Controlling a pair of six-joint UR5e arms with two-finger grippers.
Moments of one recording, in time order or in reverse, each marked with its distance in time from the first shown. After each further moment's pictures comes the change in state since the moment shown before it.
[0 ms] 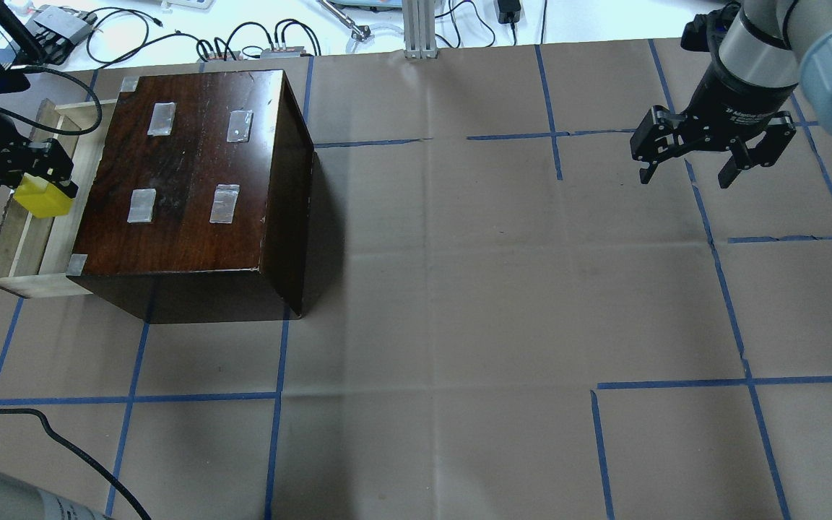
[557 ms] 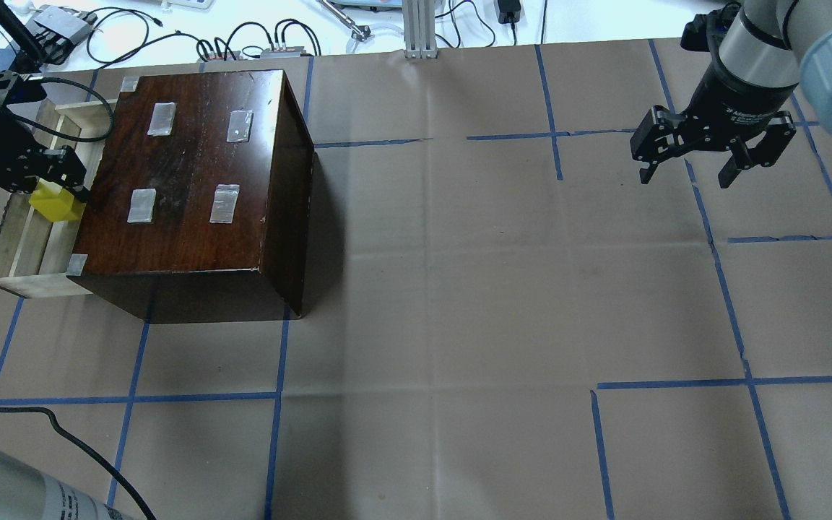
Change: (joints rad) left arm -0.002 -0.044 0.000 0.025 0.003 0.000; right arm 0.000 0.000 0.000 0.000 0.000 -0.001
